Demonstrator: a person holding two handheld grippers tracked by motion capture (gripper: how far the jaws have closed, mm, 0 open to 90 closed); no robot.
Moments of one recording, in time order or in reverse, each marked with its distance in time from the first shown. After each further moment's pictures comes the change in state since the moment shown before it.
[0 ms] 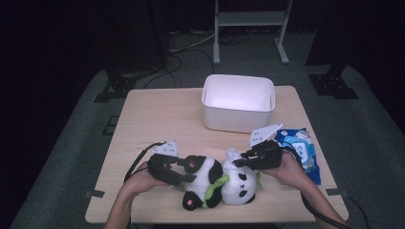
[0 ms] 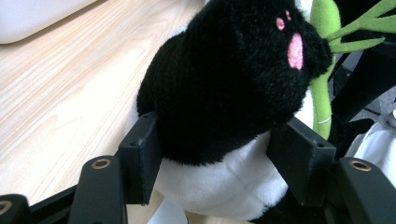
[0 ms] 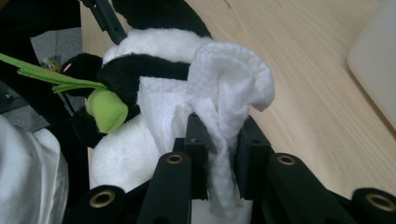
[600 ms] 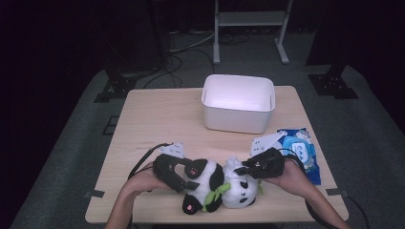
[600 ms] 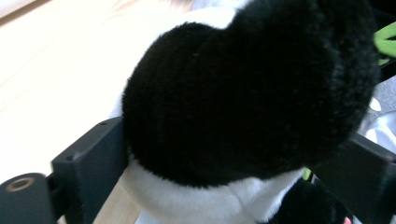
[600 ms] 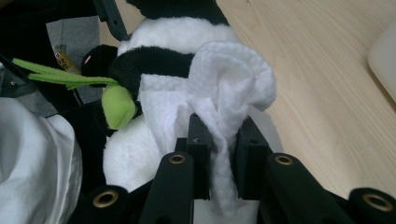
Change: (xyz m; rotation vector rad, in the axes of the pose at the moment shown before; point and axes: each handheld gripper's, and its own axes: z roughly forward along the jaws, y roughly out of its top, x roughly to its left) left arm -0.001 0.007 0.015 0.047 -0.093 0.010; right arm 0.021 -0.007 -0.004 0.018 0.010 -0.048
